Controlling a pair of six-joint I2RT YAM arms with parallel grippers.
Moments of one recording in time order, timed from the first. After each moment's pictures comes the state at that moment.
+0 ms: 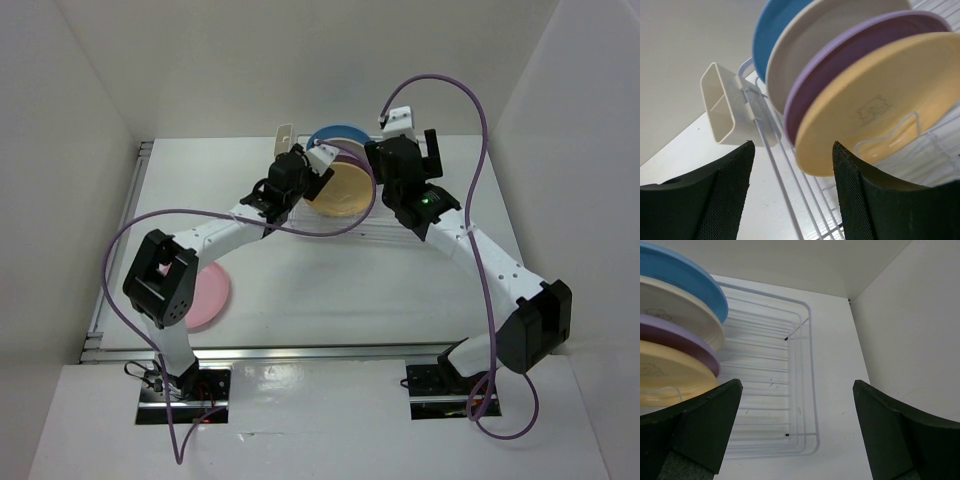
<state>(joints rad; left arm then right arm) -0.59 1.81 1.34 0.21 -0.21 0.34 0.53 1.41 1.33 -0.22 0.78 -0.18</state>
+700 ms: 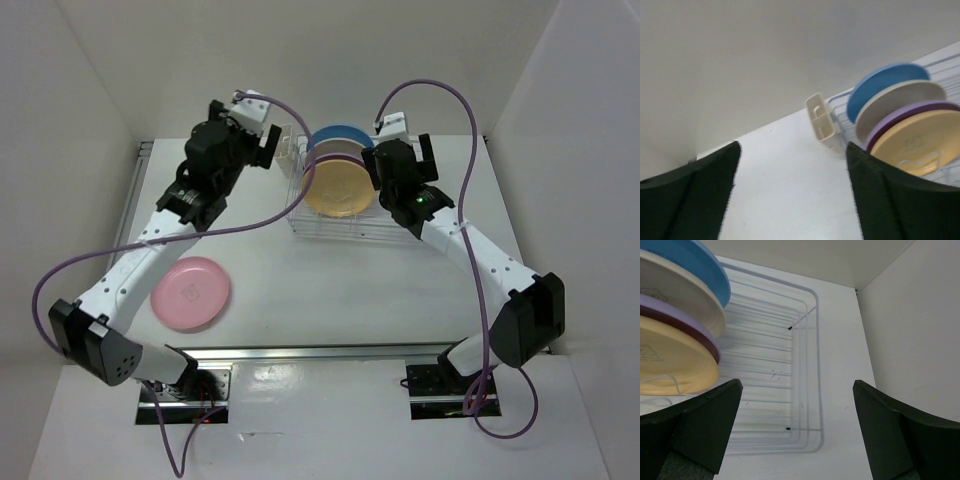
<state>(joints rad) -0.47 1.41 1.46 -0.09 -0.24 0.28 0.52 1.45 1.31 -0.23 0.76 -0.16</state>
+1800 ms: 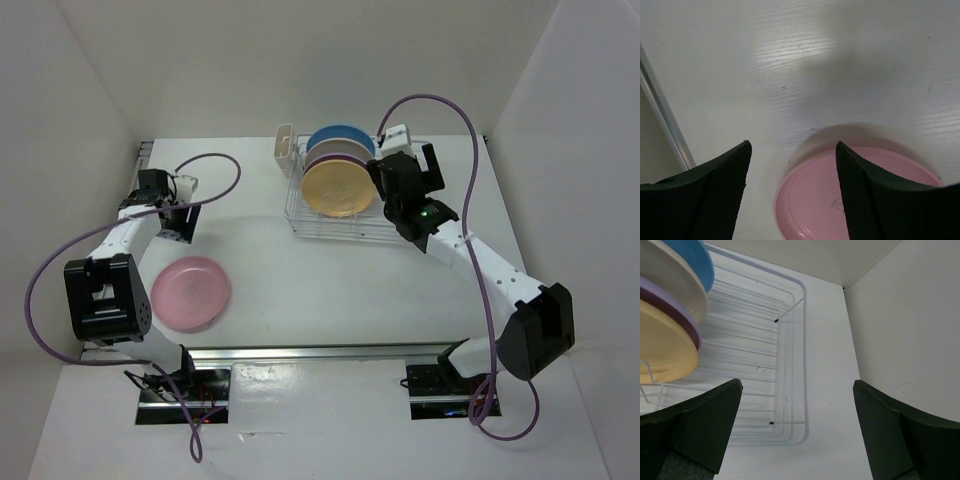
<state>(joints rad) 0.17 1.58 1.12 -0.55 -0.01 0.34 0.52 1.38 1.18 -0.16 0.78 -0.25</state>
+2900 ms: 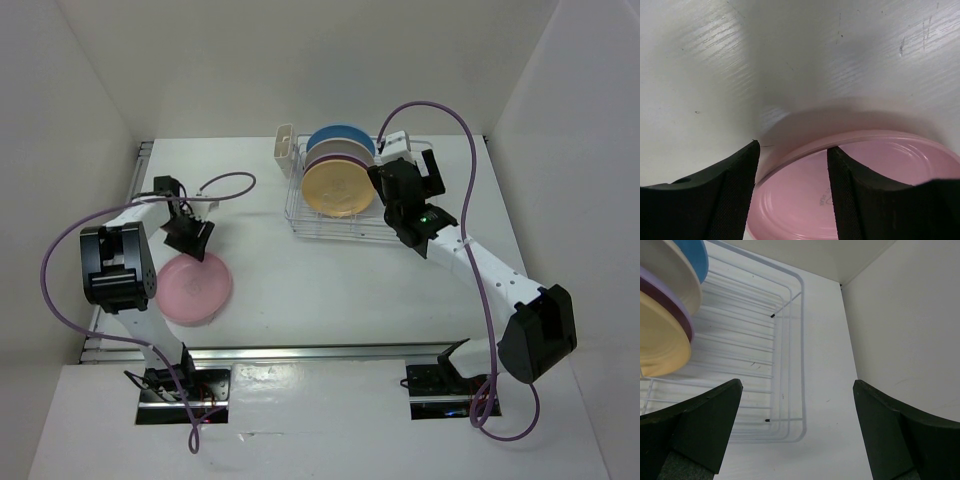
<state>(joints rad) 0.17 1.82 1.20 -0.71 0.19 0.57 0.52 1.35 1.10 -0.10 0.79 -0.28</state>
